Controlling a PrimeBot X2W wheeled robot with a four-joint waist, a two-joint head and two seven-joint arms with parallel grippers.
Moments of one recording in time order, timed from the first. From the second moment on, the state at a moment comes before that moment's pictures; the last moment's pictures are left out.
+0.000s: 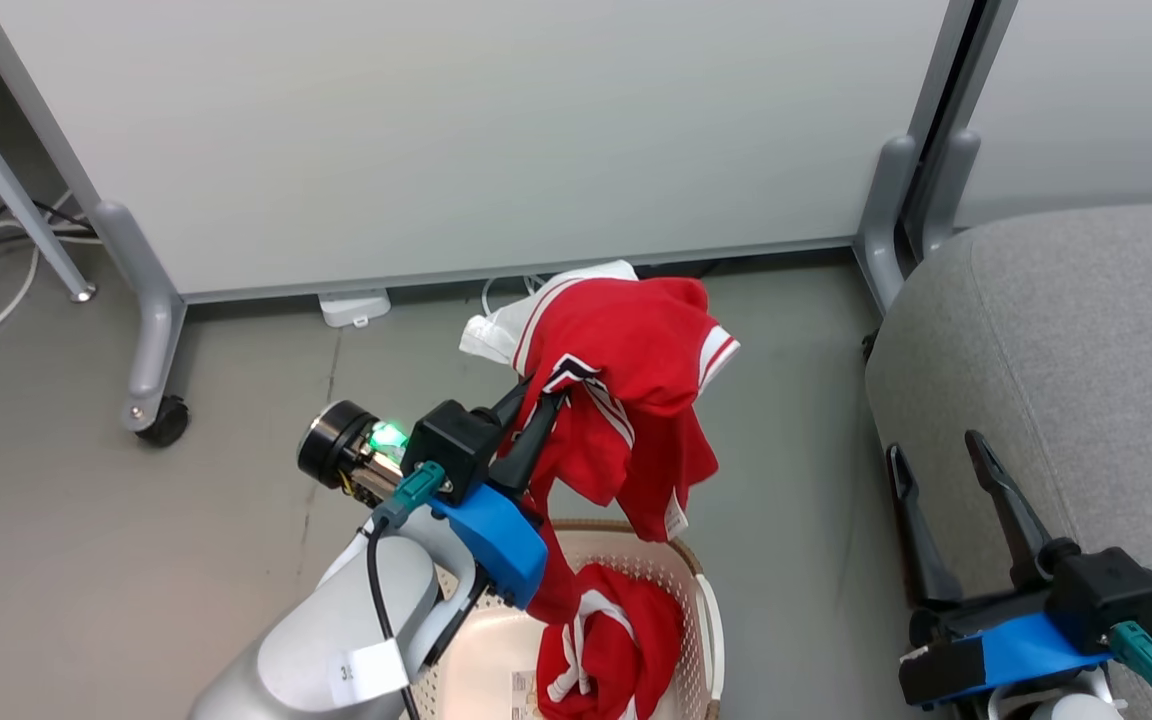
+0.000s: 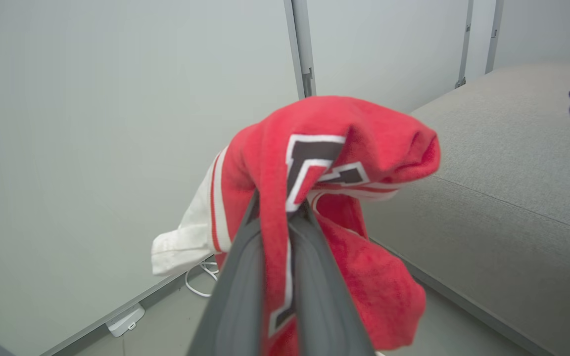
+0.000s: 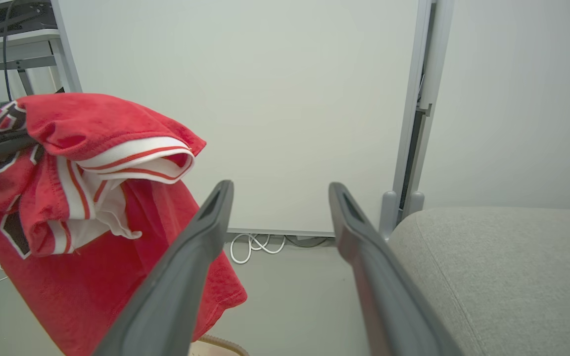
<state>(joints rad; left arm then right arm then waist) -0.60 0.22 -0.87 0.55 -0.50 -0.02 -0.26 -0.06 -0.05 0.01 0.12 0.08 0.13 -0.26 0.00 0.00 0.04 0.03</state>
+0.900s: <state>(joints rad) -0.59 0.22 -0.87 0.48 -0.47 -0.01 -0.26 -0.06 -0.05 0.27 0.16 0.11 0.13 -0.26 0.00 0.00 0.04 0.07</state>
